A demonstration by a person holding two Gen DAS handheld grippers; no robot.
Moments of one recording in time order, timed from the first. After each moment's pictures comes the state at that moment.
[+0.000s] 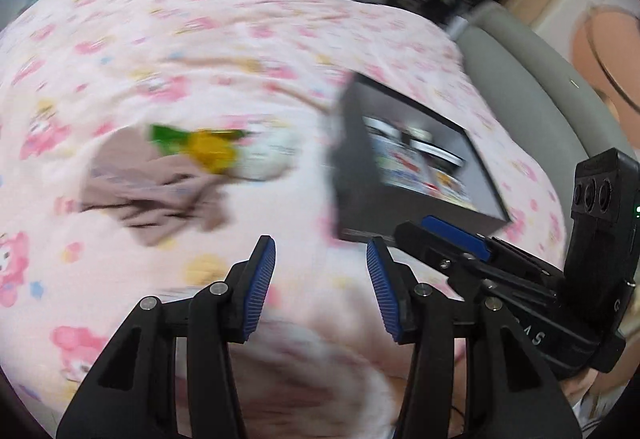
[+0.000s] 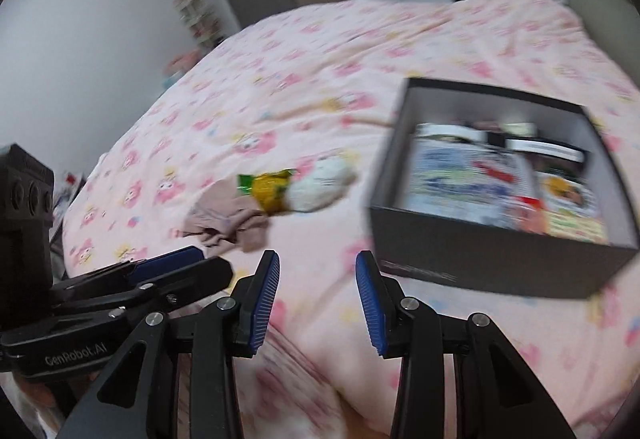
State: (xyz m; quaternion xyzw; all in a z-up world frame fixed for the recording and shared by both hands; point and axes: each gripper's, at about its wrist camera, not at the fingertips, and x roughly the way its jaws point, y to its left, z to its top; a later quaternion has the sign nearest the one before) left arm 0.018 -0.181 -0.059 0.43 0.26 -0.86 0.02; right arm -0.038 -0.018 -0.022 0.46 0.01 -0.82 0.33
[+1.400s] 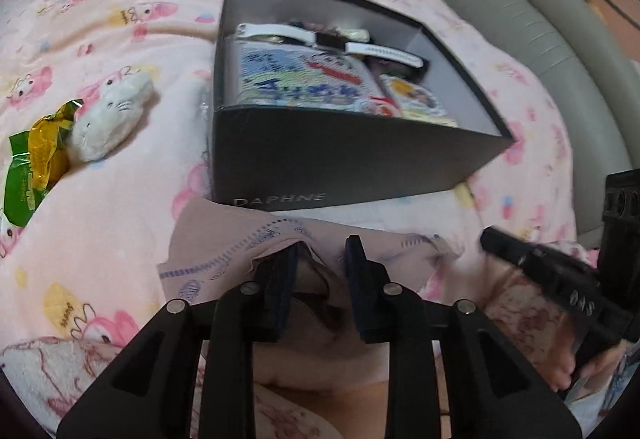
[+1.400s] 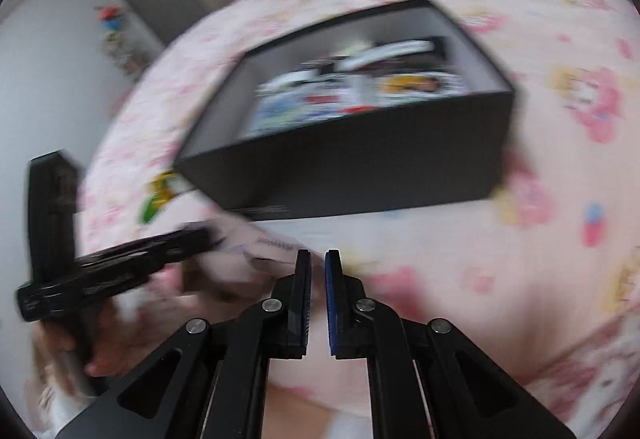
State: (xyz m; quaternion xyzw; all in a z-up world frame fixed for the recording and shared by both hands) left arm -0.063 -0.059 -0.125 0.53 0.17 -0.83 -0.10; right arm -0.068 0.180 -0.072 0.52 -0.08 -0.83 0.19
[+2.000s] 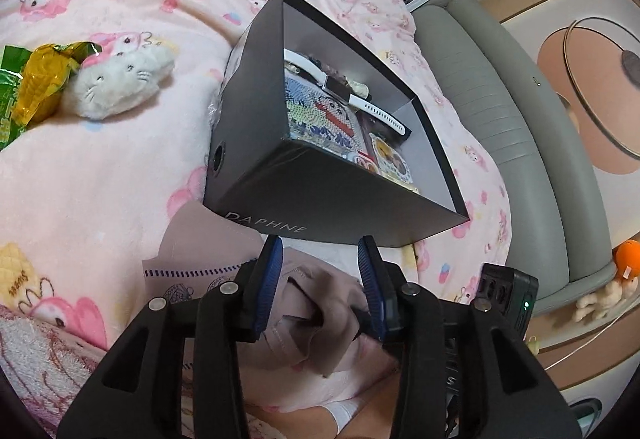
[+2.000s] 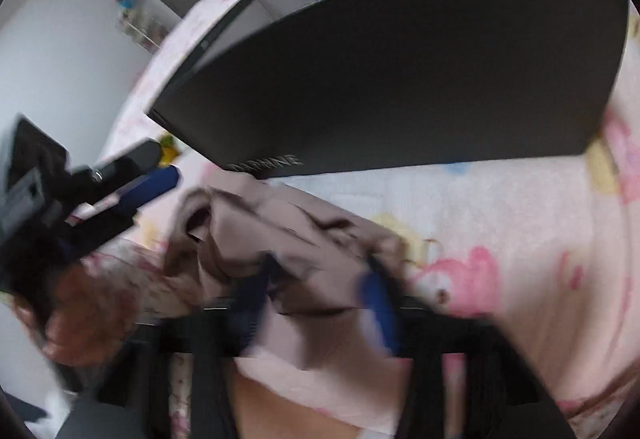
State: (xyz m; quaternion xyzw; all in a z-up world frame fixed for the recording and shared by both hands) left arm -0.047 -0.113 -0.136 0.45 0.35 -0.81 -0.13; right arm -0.078 0.145 -0.131 0.55 -0.09 -0.79 0.26
